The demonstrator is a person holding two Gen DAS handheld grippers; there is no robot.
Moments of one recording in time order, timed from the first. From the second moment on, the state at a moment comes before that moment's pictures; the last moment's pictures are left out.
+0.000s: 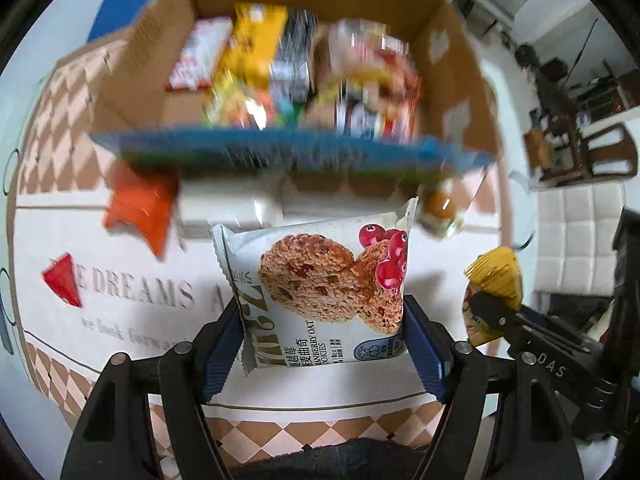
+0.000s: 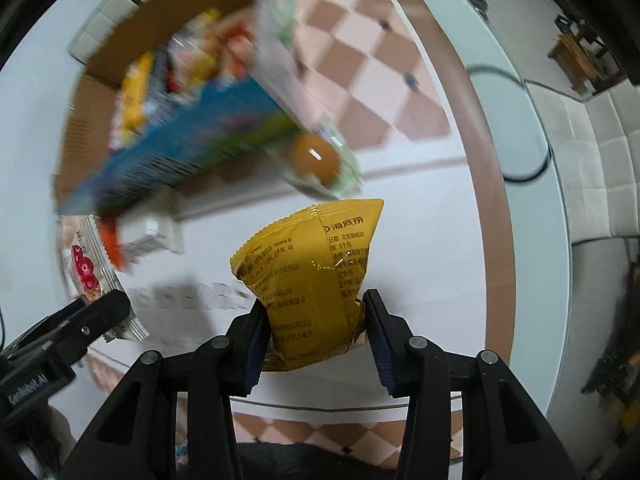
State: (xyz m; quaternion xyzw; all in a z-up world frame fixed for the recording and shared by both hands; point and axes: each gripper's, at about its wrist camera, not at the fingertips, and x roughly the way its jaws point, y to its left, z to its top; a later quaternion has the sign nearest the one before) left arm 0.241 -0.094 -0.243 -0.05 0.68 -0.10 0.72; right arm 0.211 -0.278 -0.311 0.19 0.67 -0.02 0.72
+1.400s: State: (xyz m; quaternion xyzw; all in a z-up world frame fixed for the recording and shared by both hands) left arm 0.397 -0.005 -0.239 -0.02 0.68 -0.02 0.73; right arm 0.404 -0.239 -0.289 0.12 0.67 0.00 0.73
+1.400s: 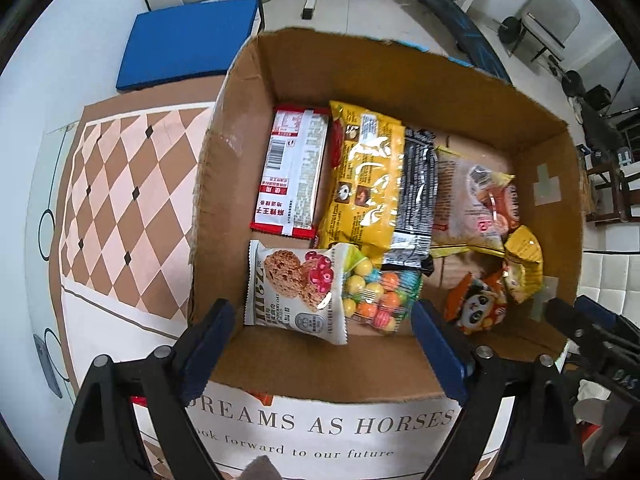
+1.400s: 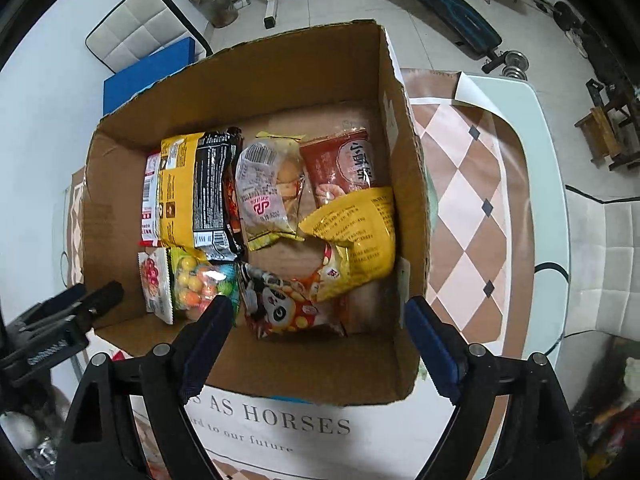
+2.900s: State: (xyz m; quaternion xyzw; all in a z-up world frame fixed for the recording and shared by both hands) left arm 0.230 0.081 -0.321 -0.09 0.66 0.11 0.74; right arm 0.296 -0.277 -0.405 0.17 0.66 -0.09 0.72
